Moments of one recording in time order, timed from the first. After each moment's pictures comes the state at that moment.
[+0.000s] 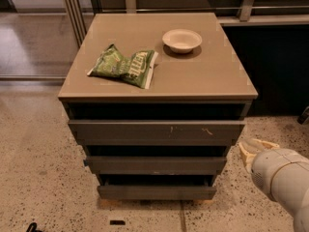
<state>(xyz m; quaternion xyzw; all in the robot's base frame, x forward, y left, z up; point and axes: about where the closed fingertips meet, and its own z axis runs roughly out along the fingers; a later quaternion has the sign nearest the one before) 0.419 -0.229 0.797 -0.12 0.87 -0.03 0.48</state>
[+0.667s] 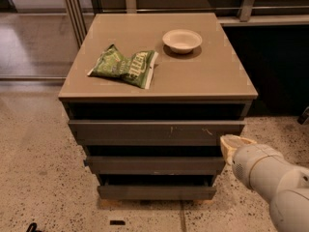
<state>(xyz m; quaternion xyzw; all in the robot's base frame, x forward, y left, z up) 0.452 -0.196 0.770 -0.10 0.86 0.04 0.50</state>
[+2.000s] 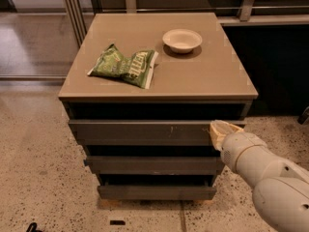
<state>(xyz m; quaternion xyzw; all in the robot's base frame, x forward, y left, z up) 0.501 -0.179 0.771 -0.09 0.82 0.08 0.56</state>
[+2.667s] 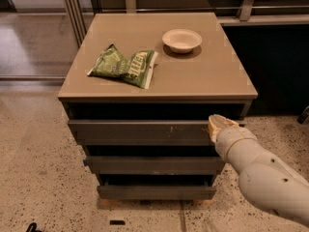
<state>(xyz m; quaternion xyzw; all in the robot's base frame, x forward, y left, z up) 0.541 -0.189 0.750 -0.07 0.81 0.06 0.58</state>
